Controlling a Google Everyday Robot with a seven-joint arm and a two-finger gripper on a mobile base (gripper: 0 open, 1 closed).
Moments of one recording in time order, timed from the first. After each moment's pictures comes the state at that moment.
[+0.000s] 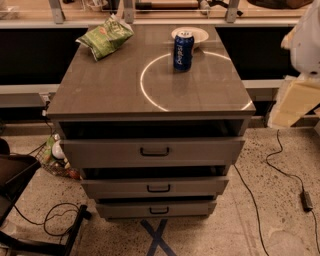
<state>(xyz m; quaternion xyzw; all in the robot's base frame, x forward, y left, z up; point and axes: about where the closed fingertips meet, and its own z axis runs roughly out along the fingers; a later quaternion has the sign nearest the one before) 0.442 -0.220 1.011 -0.56 0.78 -0.18 0.18</state>
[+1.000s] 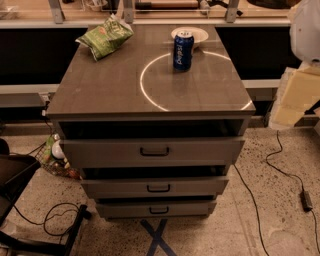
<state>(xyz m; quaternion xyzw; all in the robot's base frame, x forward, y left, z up) 0.439 -0.209 1.035 -0.57 0.77 -0.20 0.20</state>
